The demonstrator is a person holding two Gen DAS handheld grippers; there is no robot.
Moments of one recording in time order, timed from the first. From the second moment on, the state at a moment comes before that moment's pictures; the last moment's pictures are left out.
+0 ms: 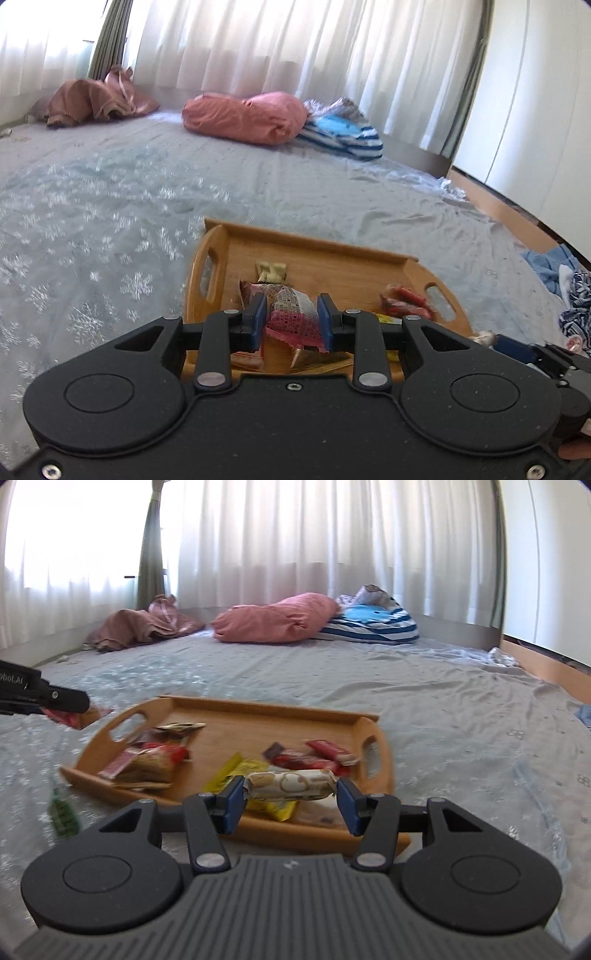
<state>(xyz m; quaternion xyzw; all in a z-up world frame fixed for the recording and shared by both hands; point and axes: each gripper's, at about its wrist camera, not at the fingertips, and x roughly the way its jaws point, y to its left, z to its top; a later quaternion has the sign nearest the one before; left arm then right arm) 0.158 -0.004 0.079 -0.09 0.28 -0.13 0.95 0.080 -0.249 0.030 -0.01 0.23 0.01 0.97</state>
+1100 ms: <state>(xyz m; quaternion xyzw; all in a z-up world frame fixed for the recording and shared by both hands) 0.214 -0.018 0.012 -0.10 0.33 -0.08 0.93 0.144 -0.247 0.003 0.05 0.26 0.01 0.96</state>
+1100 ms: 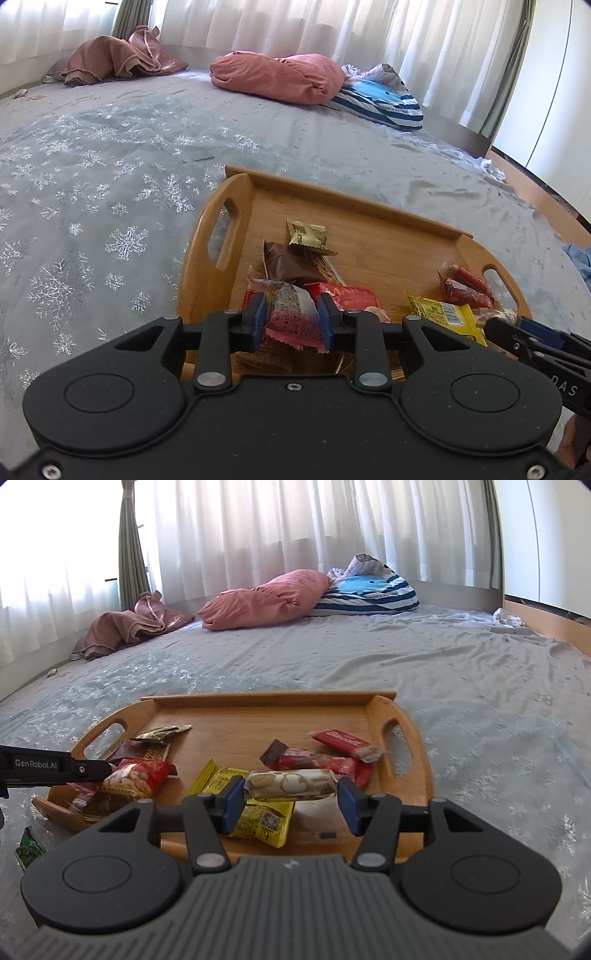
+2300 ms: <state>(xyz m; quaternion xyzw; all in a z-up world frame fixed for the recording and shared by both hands) 0.189 -0.023 0.029 -0.05 0.32 -0.09 0.94 0.134 -0.222 0.000 0.03 0.26 0.07 0.96</state>
